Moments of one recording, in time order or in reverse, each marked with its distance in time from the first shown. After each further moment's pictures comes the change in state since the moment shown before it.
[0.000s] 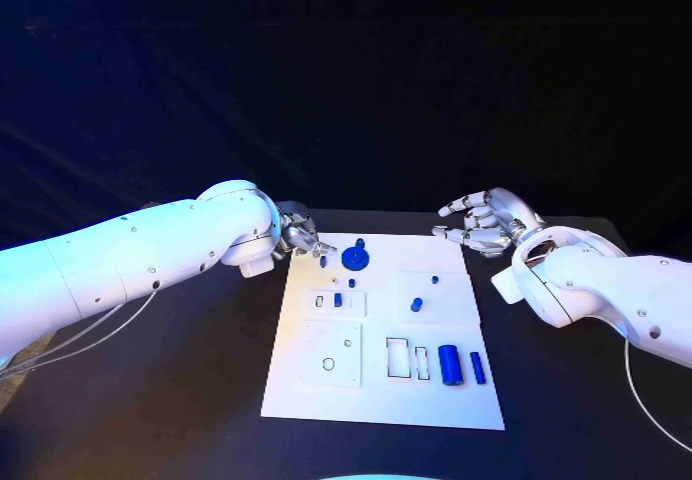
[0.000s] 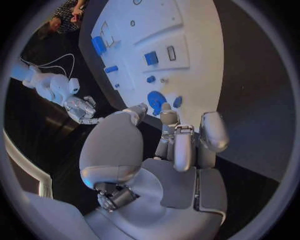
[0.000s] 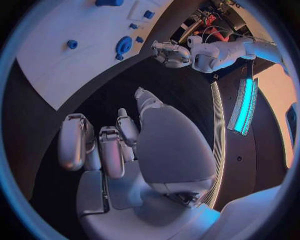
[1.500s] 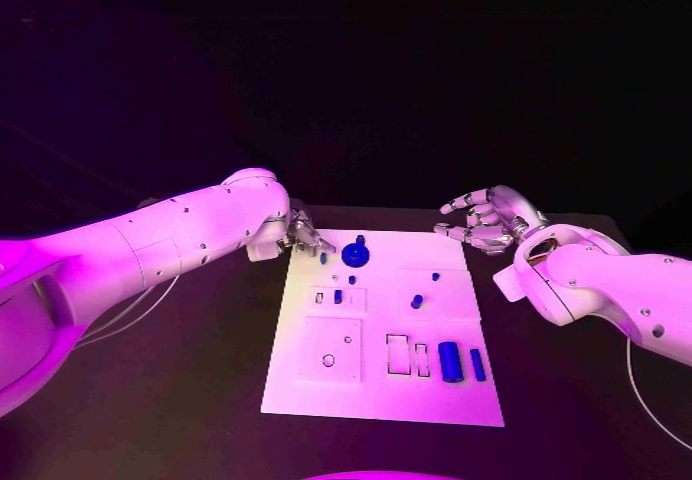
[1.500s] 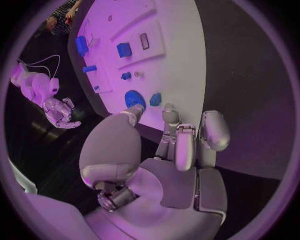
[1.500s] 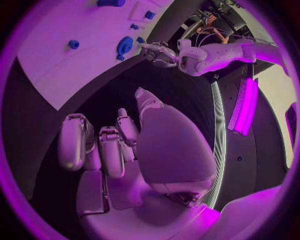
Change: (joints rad) left arm 0.009 0.183 -0.039 -0.317 -0.016 0.175 0.010; left_hand -0.044 0.001 -0.083 -0.001 -0.004 -0.005 0.012 -0.037 -0.057 -0.014 0.014 0.010 -0.014 -0.003 0.013 0.000 0.000 0.000 -0.002 0.010 0.000 0.003; right arm 0.000 0.001 0.000 0.001 0.000 0.000 0.001; right_hand 0.000 0.000 0.000 0.000 0.000 0.000 0.000 0.000 -0.001 0.000 0.000 0.000 -0.001 0.000 0.000 0.000 0.000 0.000 0.000 0.000 0.000 0.000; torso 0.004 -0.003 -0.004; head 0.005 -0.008
